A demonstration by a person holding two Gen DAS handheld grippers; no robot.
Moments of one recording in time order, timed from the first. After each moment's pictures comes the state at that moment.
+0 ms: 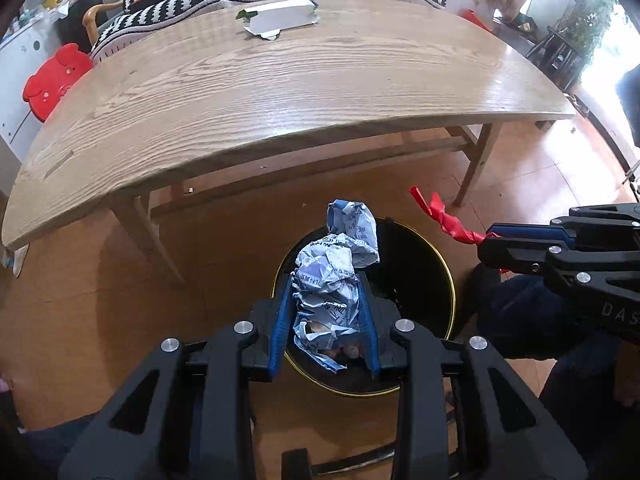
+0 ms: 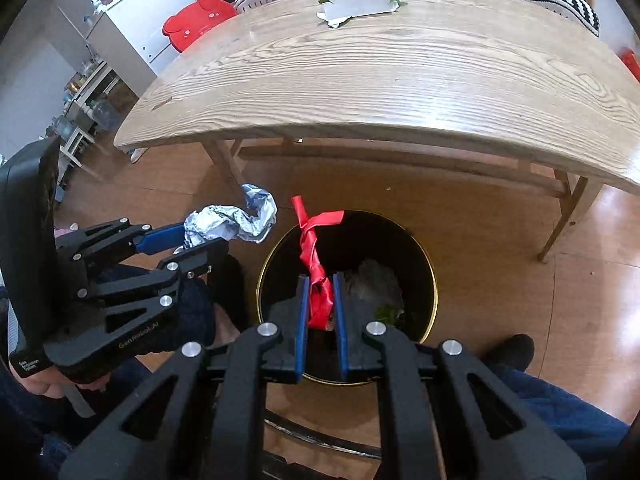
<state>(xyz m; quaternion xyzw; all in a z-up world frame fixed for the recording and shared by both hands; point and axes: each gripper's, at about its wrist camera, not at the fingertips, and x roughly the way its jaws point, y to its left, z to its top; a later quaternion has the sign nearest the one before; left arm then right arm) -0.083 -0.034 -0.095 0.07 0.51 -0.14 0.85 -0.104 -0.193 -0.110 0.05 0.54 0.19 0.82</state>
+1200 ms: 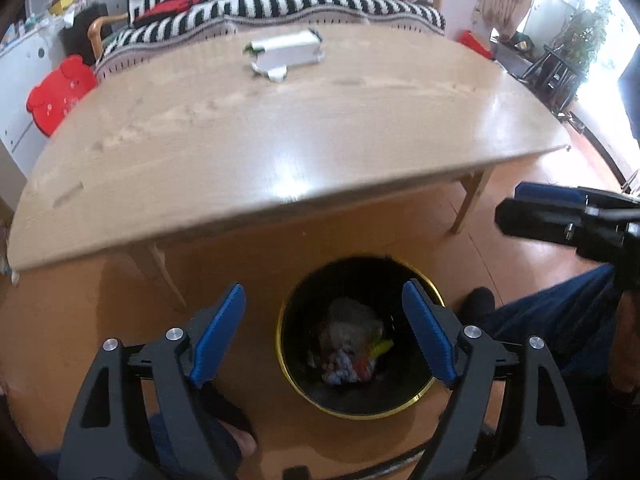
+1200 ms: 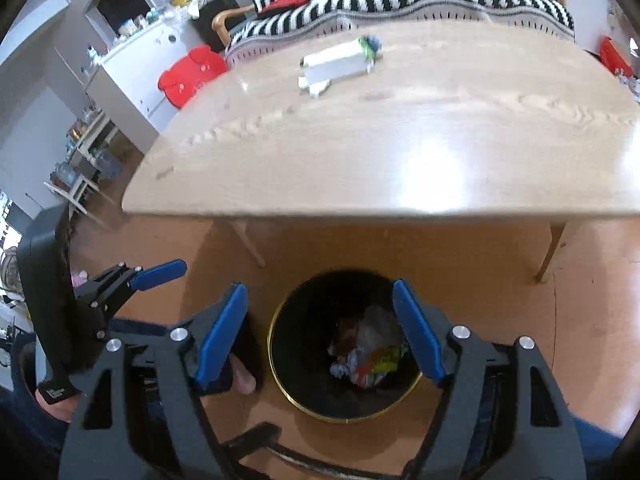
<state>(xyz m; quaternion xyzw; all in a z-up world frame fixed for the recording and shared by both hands) -0.058 -0.026 -0.057 0.06 0.47 -0.14 0.87 -0.072 -0.224 -0.053 0.11 0.47 0.18 0.86</state>
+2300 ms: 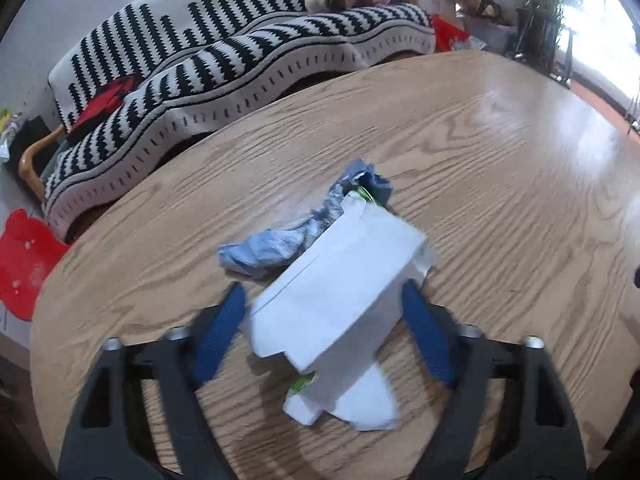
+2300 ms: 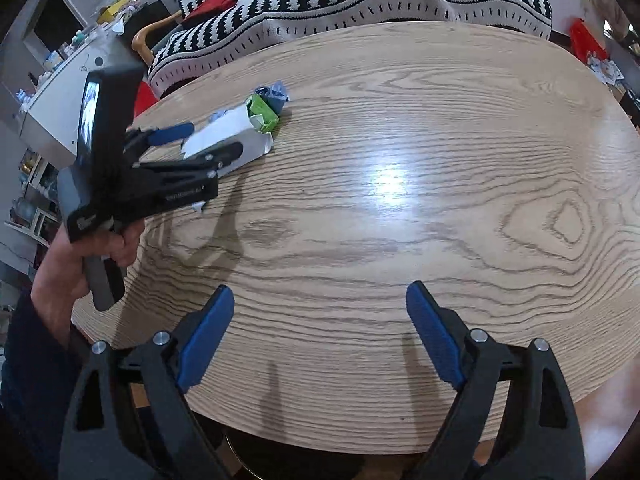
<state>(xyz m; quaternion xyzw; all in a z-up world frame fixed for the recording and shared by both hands) 0.260 -0.095 -0.068 0.19 0.41 -0.20 0.87 0.119 -0.268 -0.067 0.12 0.53 0.08 0.84</state>
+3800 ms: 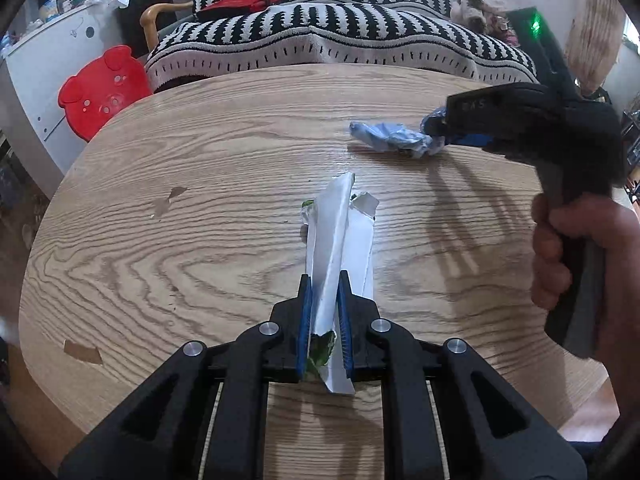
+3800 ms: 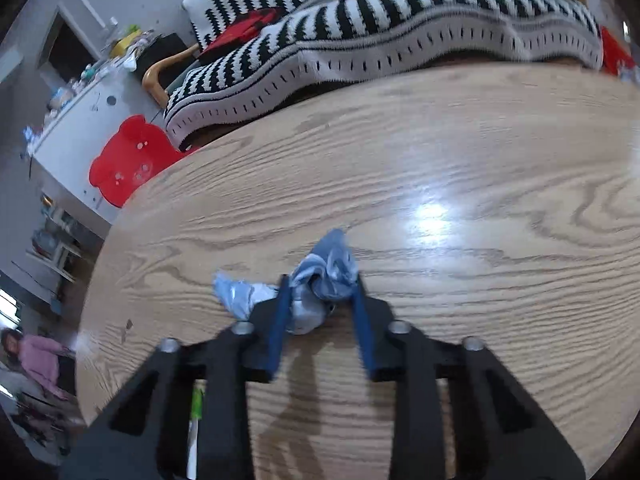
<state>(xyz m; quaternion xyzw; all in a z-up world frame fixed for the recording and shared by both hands) 0.161 0.006 -0.056 0.01 0.47 -0.02 0.88 0.299 -0.171 -0.086 0.15 0.45 0.13 0.87</state>
